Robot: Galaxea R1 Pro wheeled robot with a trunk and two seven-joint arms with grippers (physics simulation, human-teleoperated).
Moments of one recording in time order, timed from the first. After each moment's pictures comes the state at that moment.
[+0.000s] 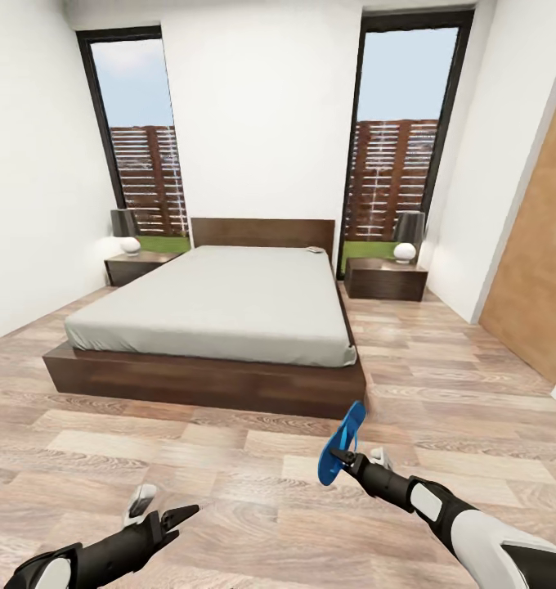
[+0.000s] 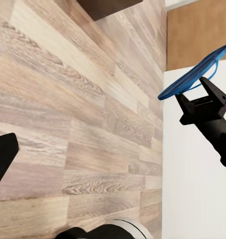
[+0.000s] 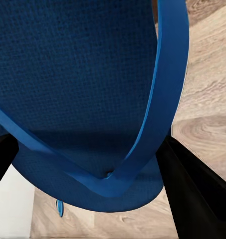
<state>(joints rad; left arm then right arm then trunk) -0.06 0.16 0.17 -1.28 0.71 0.93 -0.53 -0.77 -0.11 -0.10 -0.04 -0.50 0.34 0.79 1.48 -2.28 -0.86</state>
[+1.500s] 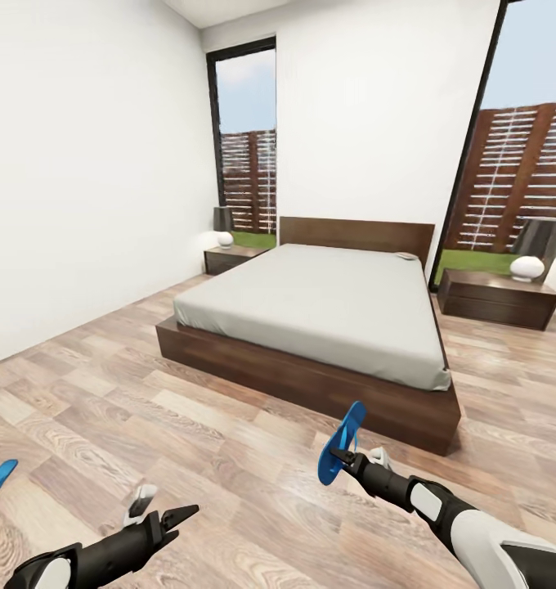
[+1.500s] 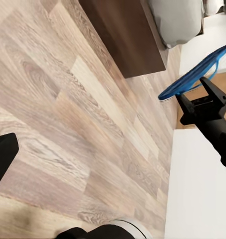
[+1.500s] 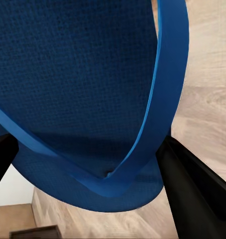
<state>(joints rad) -0.06 0.16 0.17 -1.28 0.71 0.93 -0.53 -0.77 -0.11 -0.10 -0.04 -0.50 0.34 0.79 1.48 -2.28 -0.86</state>
